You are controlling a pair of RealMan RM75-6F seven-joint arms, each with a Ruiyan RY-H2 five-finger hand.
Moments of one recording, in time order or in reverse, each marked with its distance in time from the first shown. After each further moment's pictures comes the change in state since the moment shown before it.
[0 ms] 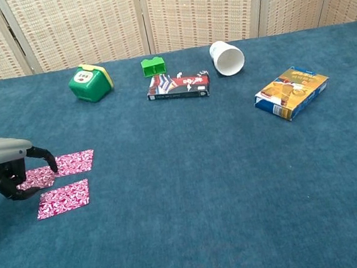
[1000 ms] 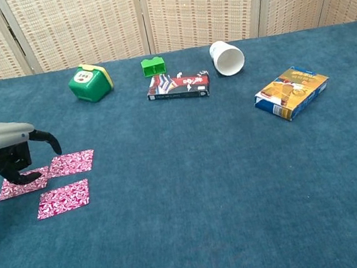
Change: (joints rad) left arm 0.011 -0.031 -0.054 0.024 0.032 0.058 -0.027; right arm -0.009 0.006 -0.003 -0.007 -0.011 0.016 0.000
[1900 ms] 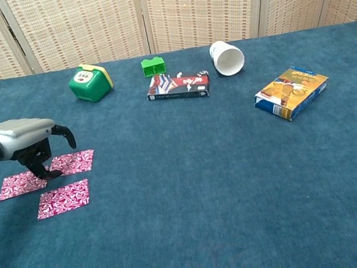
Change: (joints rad) left arm -0.006 -0.179 -0.055 0.106 -0.124 0.119 0.175; right arm -0.014 -0.007 -0.003 0.039 0.008 0.004 0.044
